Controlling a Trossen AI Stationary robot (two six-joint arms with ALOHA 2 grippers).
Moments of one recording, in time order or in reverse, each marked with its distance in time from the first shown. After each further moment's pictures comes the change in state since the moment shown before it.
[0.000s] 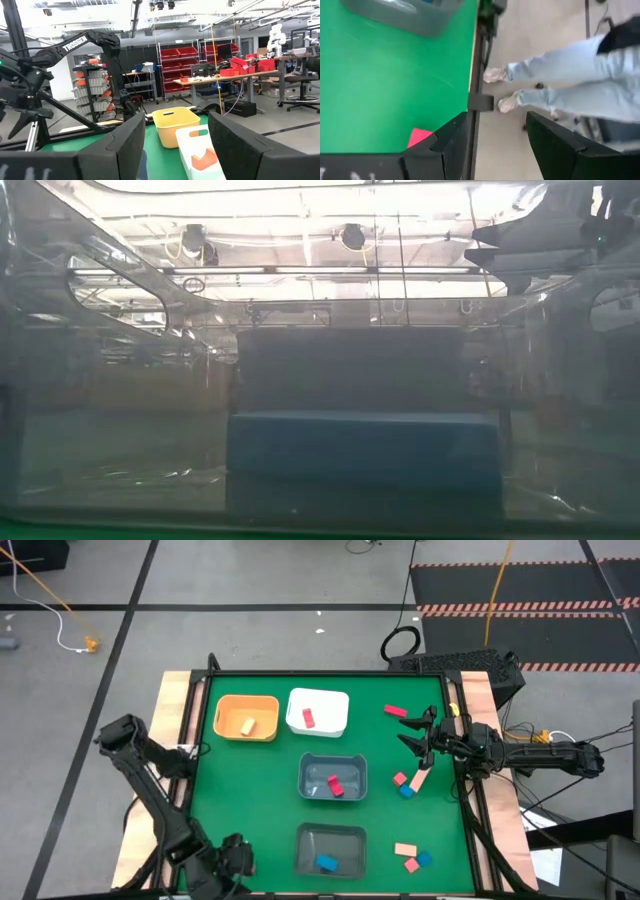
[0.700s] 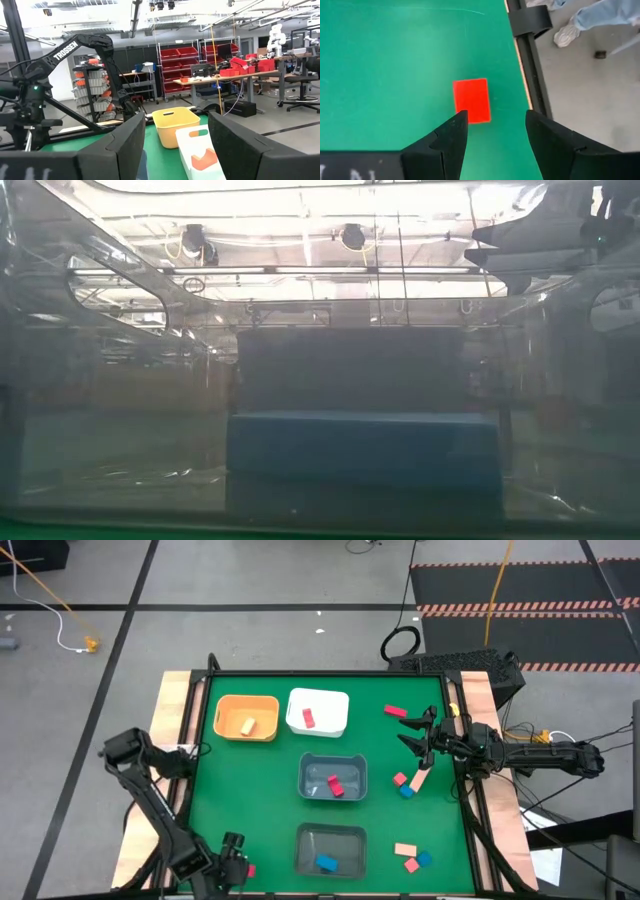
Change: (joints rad) left arm -0.045 0.125 0.000 -0.183 0.056 0.349; right arm 0.000 0.000 0.000 0.000 0.000 0.000
